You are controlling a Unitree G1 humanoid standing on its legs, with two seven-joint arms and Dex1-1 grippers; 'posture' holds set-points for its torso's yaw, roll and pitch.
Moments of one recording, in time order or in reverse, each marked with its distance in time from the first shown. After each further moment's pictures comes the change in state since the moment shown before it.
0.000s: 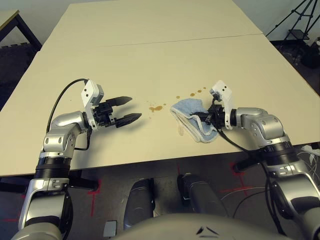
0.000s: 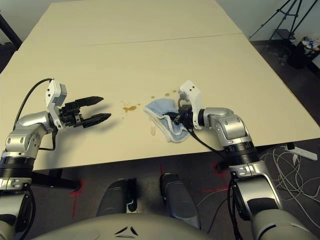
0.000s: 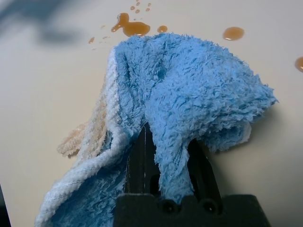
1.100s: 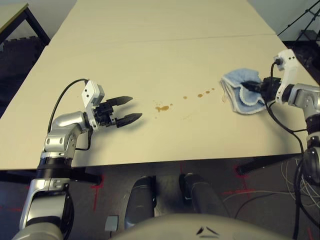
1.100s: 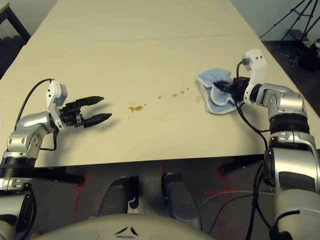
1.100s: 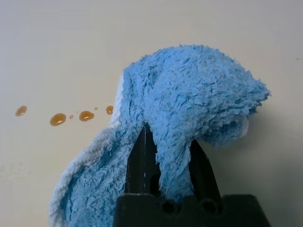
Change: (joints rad) left arm -0.001 -0.004 -0.002 0.007 0.004 -0.022 0.000; right arm -0.332 -0.211 -0.271 0.754 -0.005 -0.327 -0.089
